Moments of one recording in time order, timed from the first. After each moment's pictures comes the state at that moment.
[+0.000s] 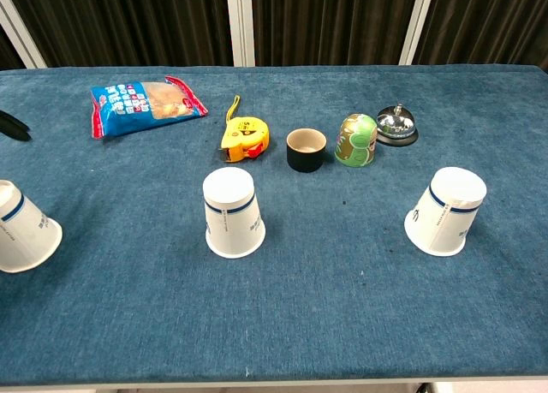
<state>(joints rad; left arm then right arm) -0.29 -1.14 0.00 -1.76 1.57 1.12 0.03 0.11 -1.02 0.04 -1.62 -1.62 1.51 0.16</state>
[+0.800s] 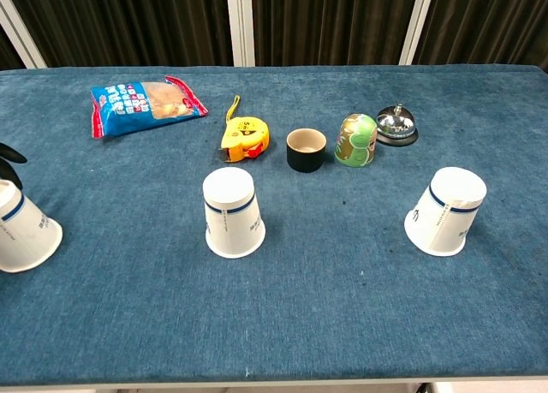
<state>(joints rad) -0.32 -1.22 0.01 -1.66 1.43 1.07 0.07 0.12 -1.03 0.03 -1.62 -1.61 1.49 0.15</state>
